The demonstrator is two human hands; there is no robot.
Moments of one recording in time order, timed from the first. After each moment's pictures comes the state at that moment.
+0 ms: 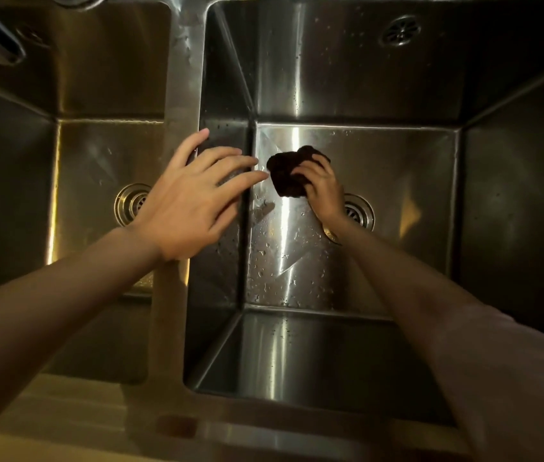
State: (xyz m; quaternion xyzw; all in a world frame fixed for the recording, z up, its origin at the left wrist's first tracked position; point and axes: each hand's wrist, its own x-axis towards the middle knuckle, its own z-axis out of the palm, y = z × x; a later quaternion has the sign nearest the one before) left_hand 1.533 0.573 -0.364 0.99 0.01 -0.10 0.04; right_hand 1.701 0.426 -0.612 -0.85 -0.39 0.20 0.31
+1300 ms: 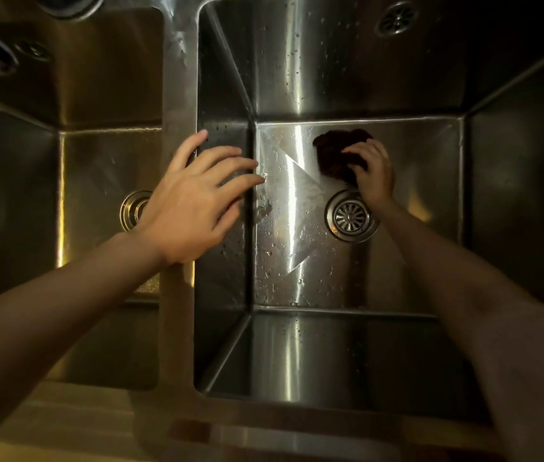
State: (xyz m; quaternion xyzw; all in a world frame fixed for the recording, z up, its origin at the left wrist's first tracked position) left_hand 1.532 0.574 -0.366 1.00 0.01 -0.08 0.04; right_hand 1.761 0.383 -0.608 -0.88 -0.27 0.17 0.35
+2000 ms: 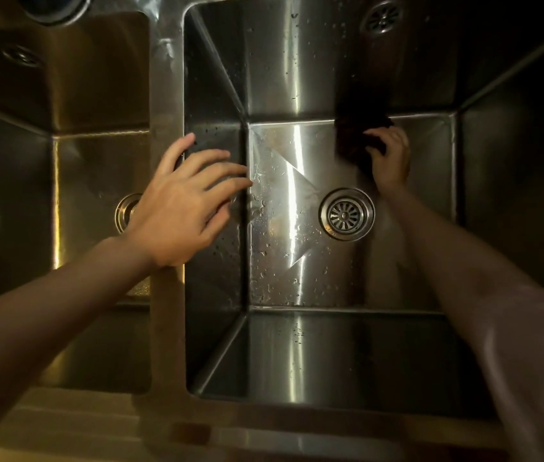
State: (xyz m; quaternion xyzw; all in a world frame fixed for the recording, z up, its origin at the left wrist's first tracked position) left_hand 1.532 0.574 -0.367 1.00 0.01 -0.09 0.04; right_hand 1.799 0.368 -0.613 -0.91 -0.17 0.14 0.35
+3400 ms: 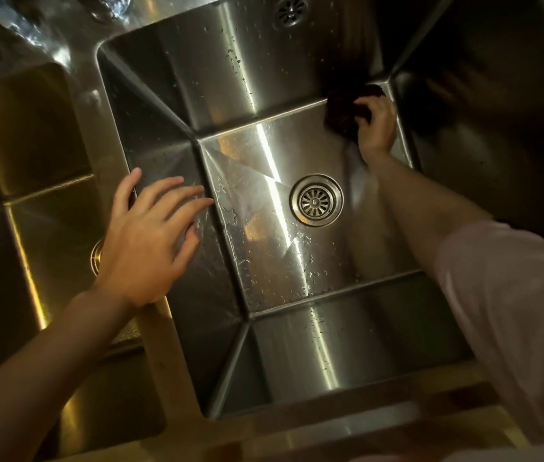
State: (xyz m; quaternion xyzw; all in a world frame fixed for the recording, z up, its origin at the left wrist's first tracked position) left_hand 1.533 0.572 -0.364 0.99 0.01 -0.10 0.07; right_hand 1.826 0.331 -0.601 -0.94 -0.01 0.10 0.31
